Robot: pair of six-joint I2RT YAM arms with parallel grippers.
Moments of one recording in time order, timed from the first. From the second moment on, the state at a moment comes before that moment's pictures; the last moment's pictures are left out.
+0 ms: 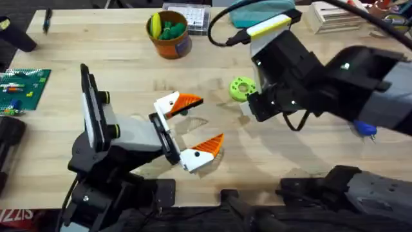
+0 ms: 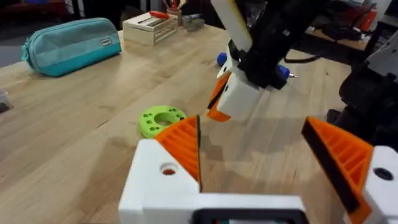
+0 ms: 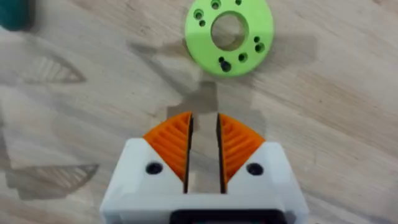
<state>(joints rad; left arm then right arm) -0.30 0.00 0.02 -0.09 0.80 -0.09 0.69 1.29 0.87 -0.79 0.14 0.27</state>
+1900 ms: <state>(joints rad) -0.30 0.00 0.02 -0.09 0.80 -0.09 0.68 1.45 0.76 -0.41 0.28 0.31</state>
